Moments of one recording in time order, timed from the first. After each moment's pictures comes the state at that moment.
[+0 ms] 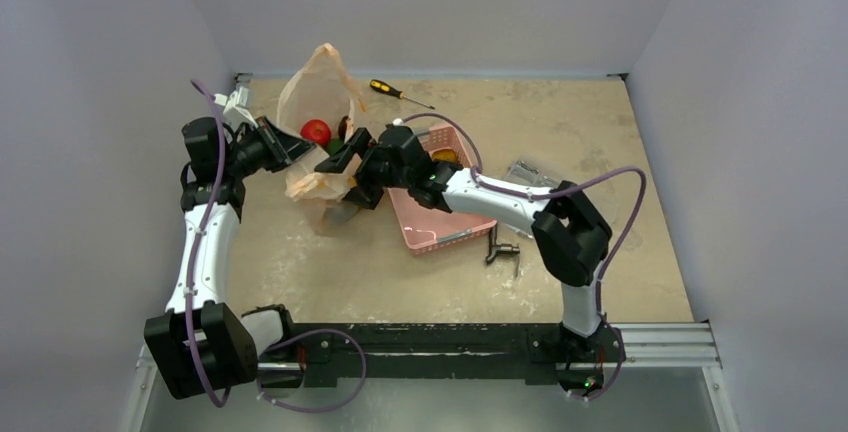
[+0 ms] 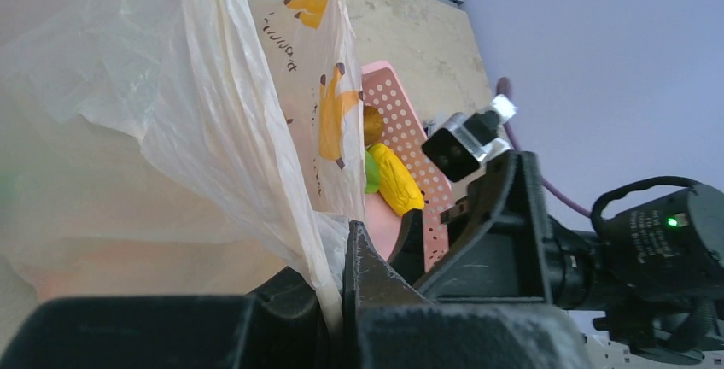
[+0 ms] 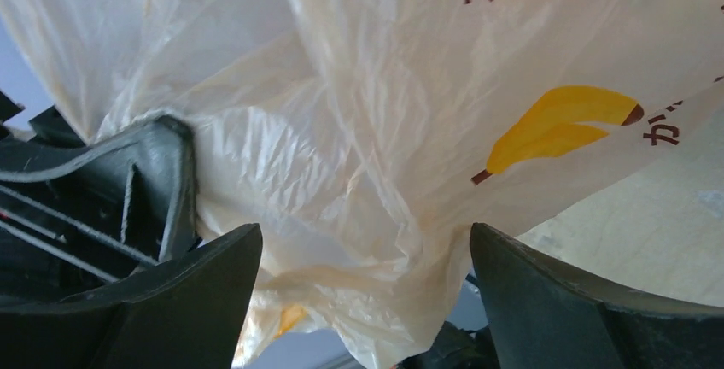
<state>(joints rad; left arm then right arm) 0.24 1.13 0.91 -0.13 0.83 -0.52 0.92 1.89 1.46 0.04 -0.18 1.46</state>
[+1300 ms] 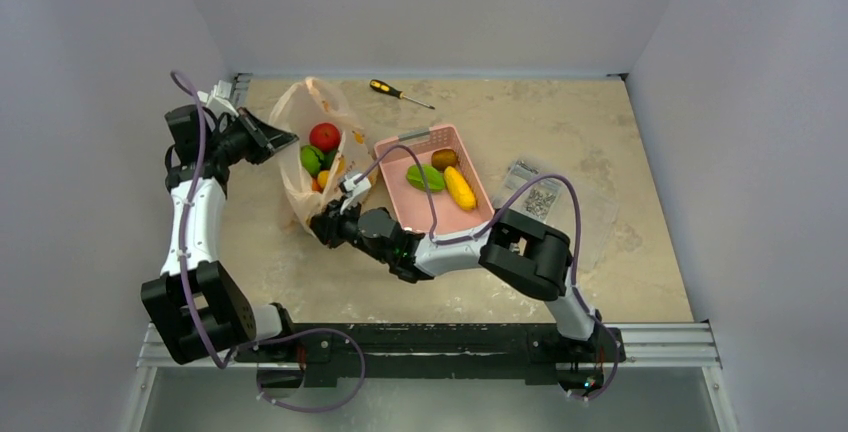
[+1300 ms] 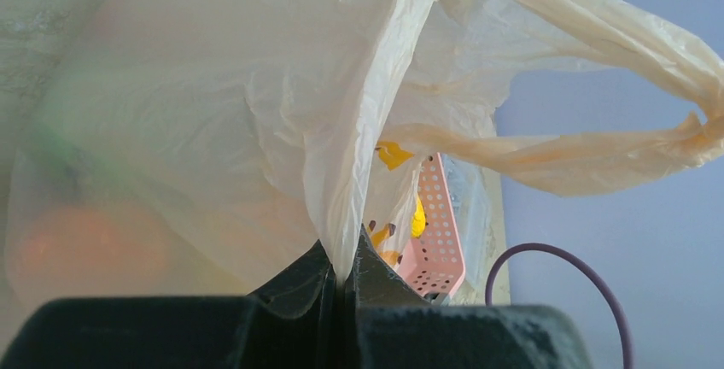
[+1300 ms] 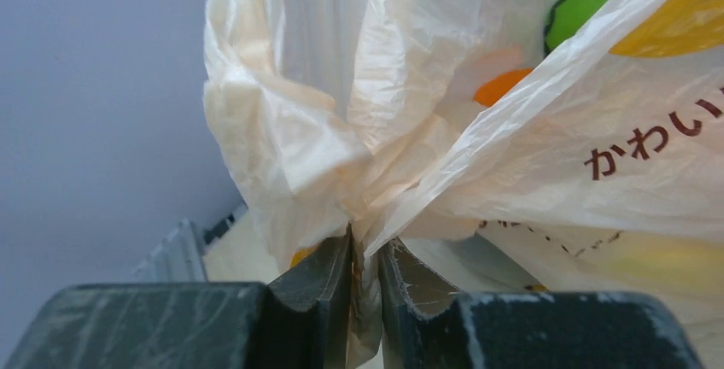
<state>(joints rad) 0.34 1.30 1.04 -0.25 0.83 -0.57 1.21 2.08 1.21 0.86 0.22 0.59</state>
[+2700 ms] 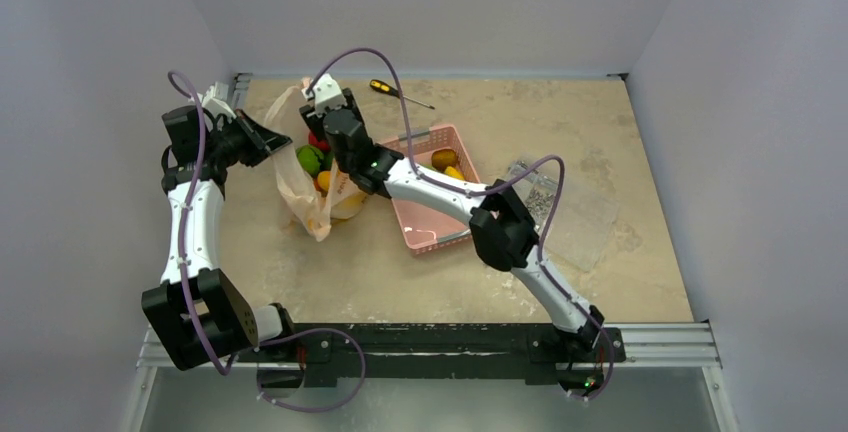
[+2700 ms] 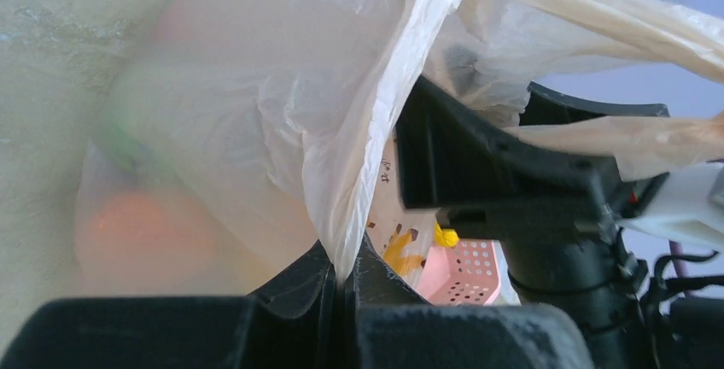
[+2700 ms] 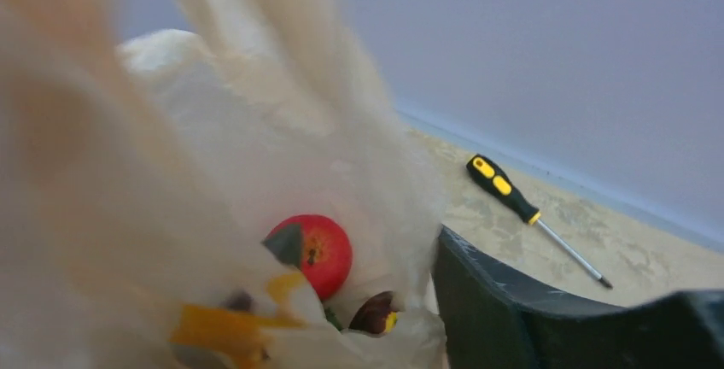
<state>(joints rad) 0.35 1.27 1.06 -0.33 0.74 -0.49 1.00 2.36 2.13 0.20 0.59 -0.09</state>
